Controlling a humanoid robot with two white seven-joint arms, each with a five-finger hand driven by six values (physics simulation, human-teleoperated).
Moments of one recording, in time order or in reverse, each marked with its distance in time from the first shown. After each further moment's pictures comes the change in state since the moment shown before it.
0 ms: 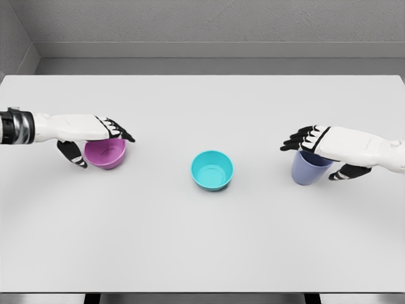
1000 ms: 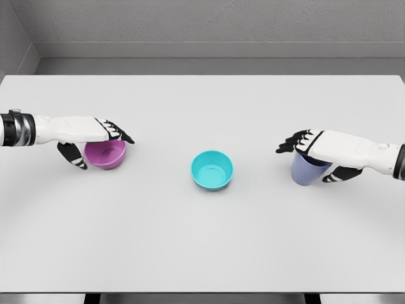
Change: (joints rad) left arm 0.011 -0.005 0.007 0.018 -0.010 0.000 0.000; right arm 0.000 0.059 0.029 0.065 0.011 0.004 0.000
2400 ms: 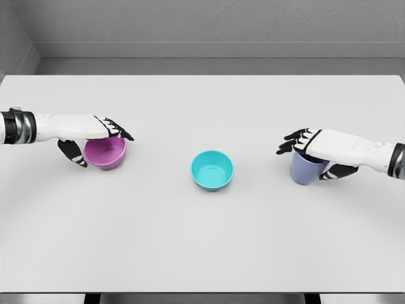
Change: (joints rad) left arm -0.009 -0.020 0.003 0.037 -0.003 0.000 0.000; right arm -0.005 0.038 0.001 0.052 0.015 -0.004 -0.005
